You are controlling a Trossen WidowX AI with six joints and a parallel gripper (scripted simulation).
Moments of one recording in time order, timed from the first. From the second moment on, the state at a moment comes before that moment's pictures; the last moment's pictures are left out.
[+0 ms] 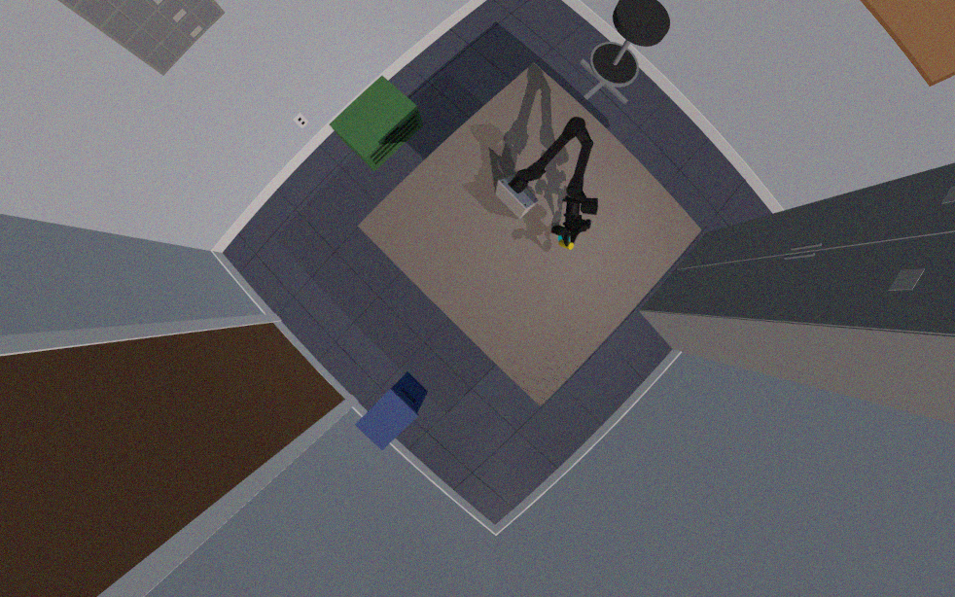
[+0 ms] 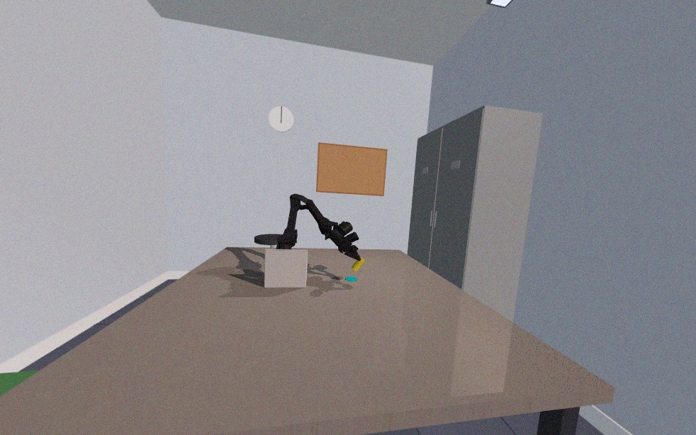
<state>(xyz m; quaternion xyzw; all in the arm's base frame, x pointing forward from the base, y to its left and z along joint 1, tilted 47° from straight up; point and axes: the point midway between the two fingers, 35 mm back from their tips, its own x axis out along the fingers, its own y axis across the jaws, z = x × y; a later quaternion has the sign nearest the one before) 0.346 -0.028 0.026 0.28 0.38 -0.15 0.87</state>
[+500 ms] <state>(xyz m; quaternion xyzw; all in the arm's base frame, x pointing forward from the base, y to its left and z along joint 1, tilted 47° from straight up) 0.342 -0.027 0.033 0.30 0.33 -0.16 0.88</state>
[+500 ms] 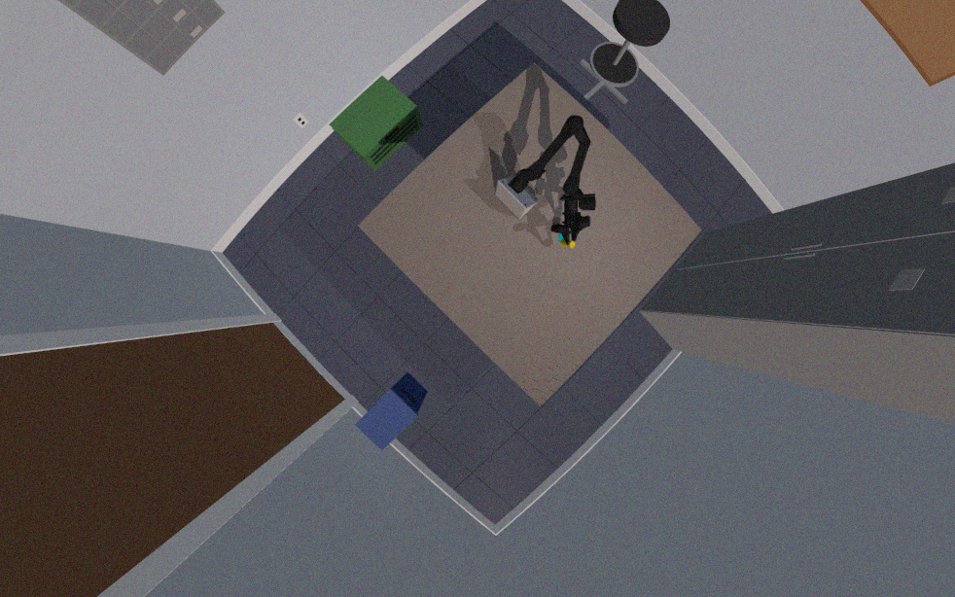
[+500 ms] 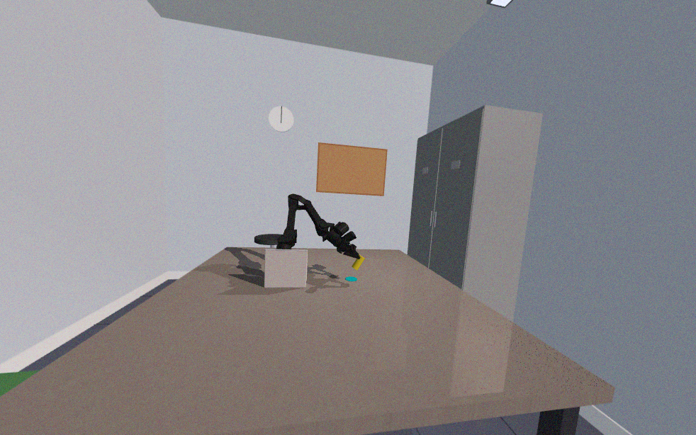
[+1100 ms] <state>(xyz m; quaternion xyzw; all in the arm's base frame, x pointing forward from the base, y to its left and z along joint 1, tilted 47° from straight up) 0.336 -0.025 0.044 0.32 0.27 -0.17 0.89</state>
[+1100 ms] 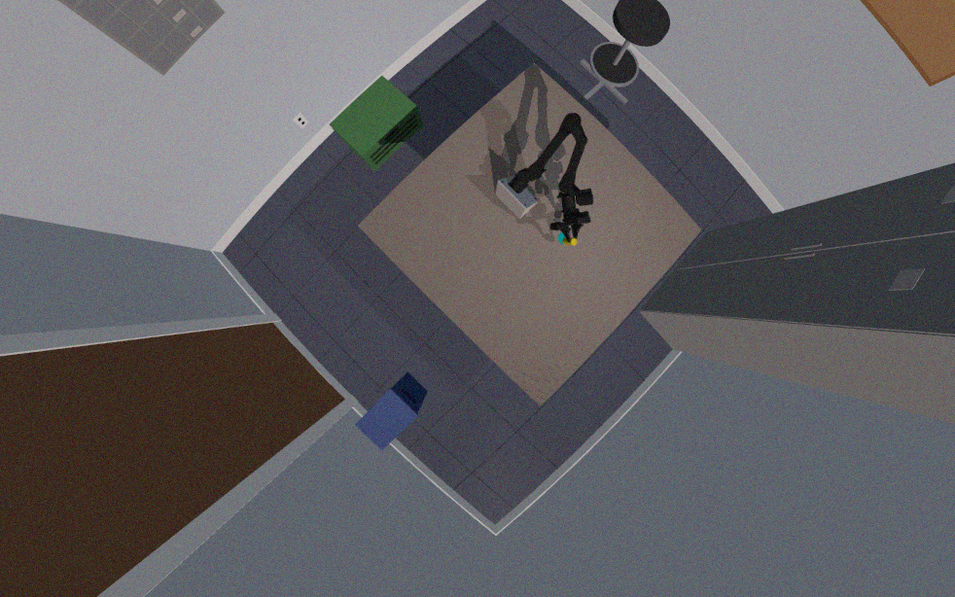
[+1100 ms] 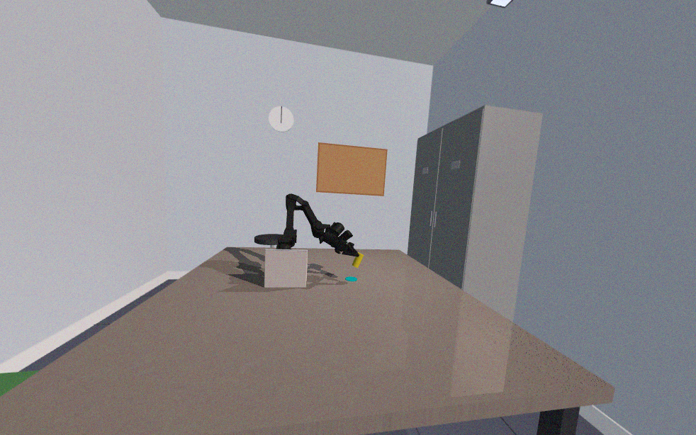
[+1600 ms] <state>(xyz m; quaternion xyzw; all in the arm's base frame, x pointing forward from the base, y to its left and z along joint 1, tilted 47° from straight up) 0.329 -0.024 0.054 0.34 0.22 -0.18 0.90</state>
